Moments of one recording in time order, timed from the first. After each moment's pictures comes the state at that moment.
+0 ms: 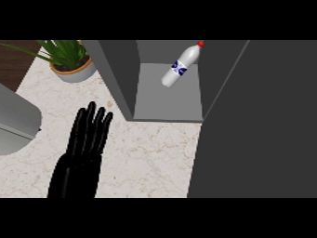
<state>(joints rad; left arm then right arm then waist) 0.04 0.20 -0.52 -1.93 0.39 0.36 -0.29 0.61 -0.22 0.43 -2.20 -0.12 0.22 -0.16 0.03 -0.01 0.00</state>
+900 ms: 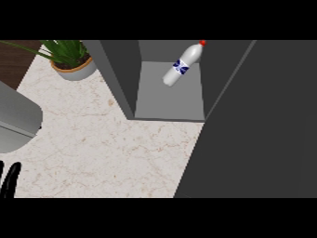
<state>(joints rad) 0.57 0.45 -0.30 -2.30 0.57 0.17 -0.44 0.54 -0.33 0.56 -2.34 0.13 0.28 0.04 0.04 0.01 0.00</state>
